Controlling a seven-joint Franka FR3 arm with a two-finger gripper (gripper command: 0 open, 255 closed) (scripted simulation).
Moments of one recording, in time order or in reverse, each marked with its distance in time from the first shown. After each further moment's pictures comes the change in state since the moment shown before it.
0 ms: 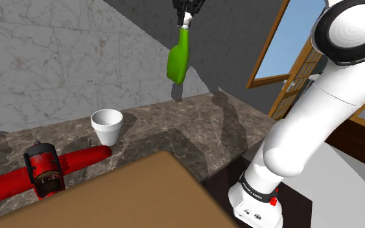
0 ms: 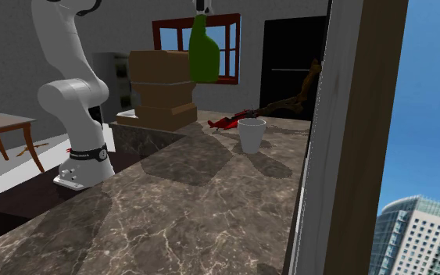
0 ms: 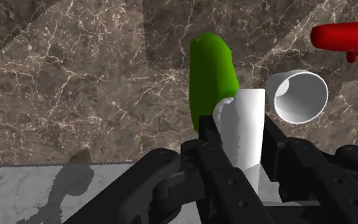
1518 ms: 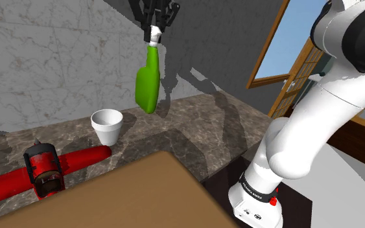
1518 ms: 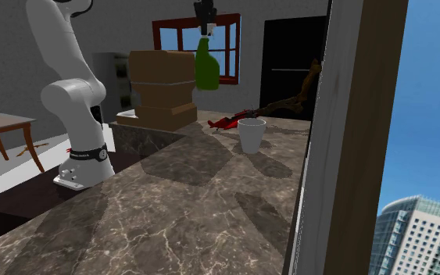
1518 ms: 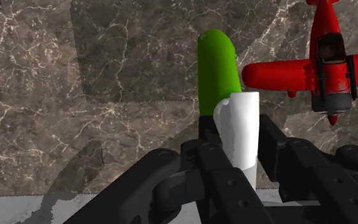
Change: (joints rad) arm 0.149 -0.045 0.203 -0.175 0.043 0.140 0.357
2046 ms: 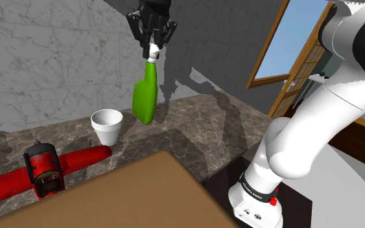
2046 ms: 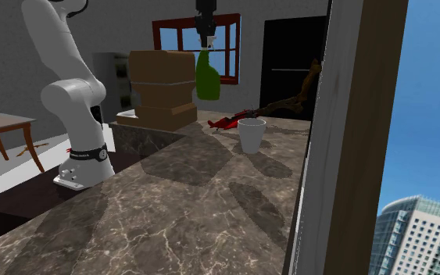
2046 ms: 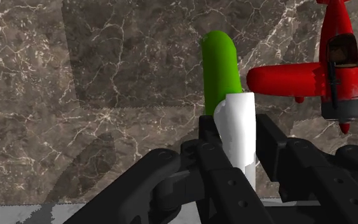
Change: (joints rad) arm 0.002 -0.054 -0.002 -0.170 0.010 0.117 -0.009
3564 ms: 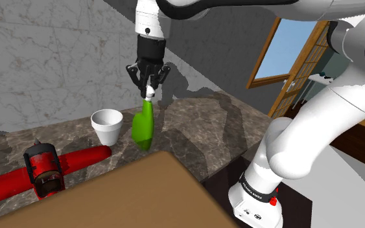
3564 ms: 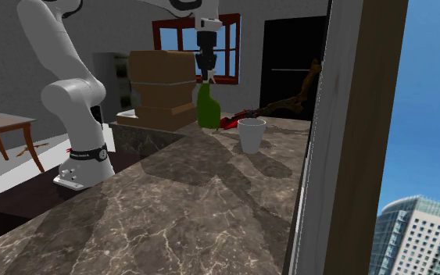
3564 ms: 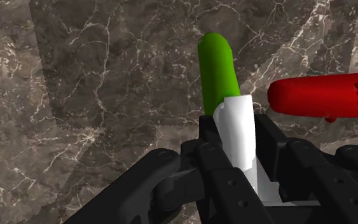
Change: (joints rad) arm 0.007 -0.059 0.005 -0.375 0.016 0.316 -0.018
